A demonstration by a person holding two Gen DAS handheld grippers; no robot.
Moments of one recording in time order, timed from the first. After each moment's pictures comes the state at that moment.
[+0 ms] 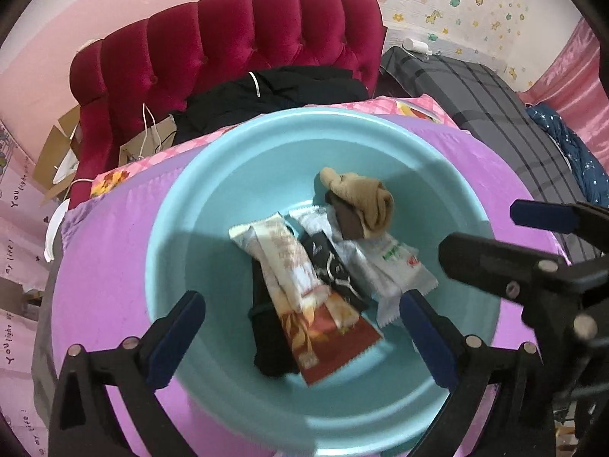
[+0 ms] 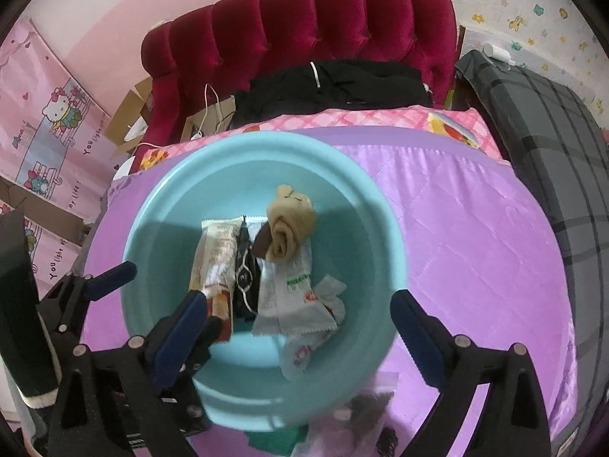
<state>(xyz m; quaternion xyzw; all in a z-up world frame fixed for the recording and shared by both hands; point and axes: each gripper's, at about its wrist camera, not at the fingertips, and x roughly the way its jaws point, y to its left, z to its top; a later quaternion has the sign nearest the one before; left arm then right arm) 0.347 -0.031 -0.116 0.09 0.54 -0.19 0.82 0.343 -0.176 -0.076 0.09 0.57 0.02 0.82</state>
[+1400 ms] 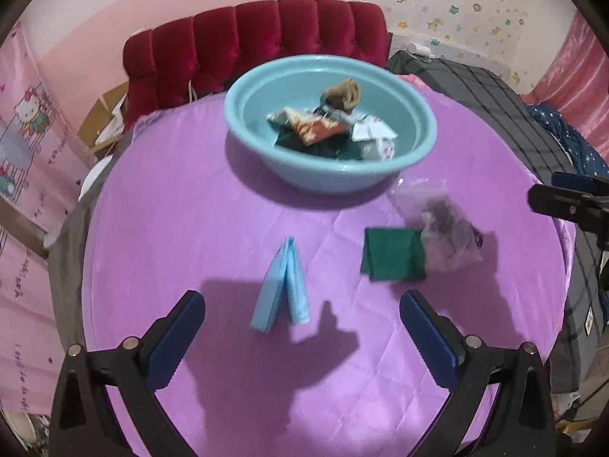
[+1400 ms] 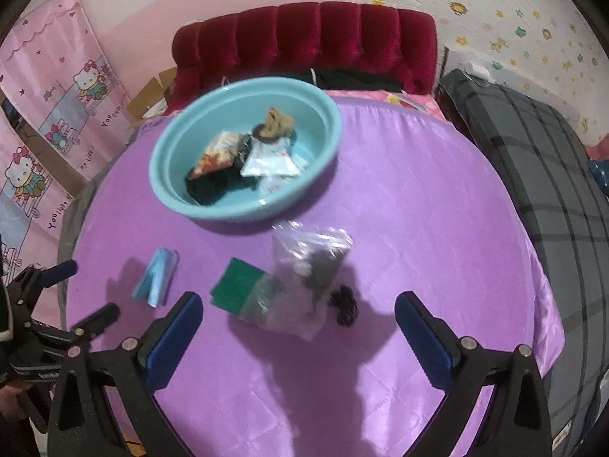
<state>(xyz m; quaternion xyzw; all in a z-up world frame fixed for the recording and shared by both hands) 0.138 0.049 -0.102 0.08 0.51 -0.15 0.84 0.129 -0.199 -0.058 0.04 0.53 0.02 0.85</state>
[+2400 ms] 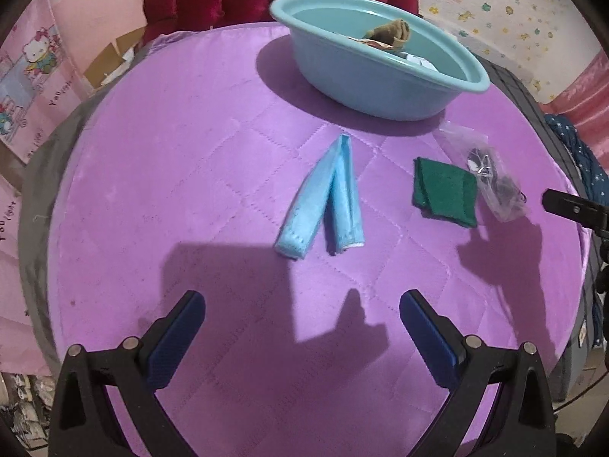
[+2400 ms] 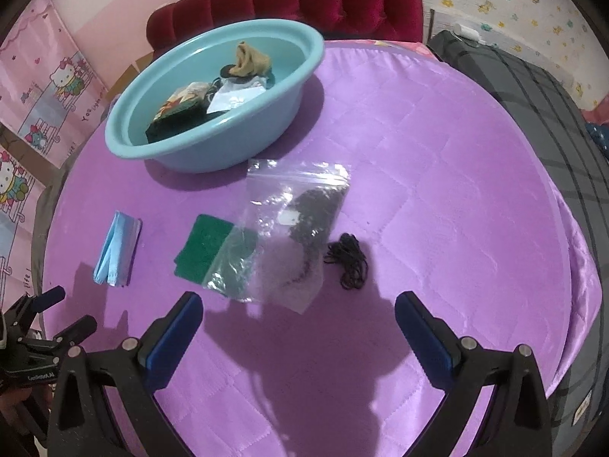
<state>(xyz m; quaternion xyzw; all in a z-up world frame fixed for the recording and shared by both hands) 0.123 0.094 -0.177 0.03 0.56 -0.13 0.81 0.129 -0.191 -0.134 0.06 0.57 0.00 0.82</state>
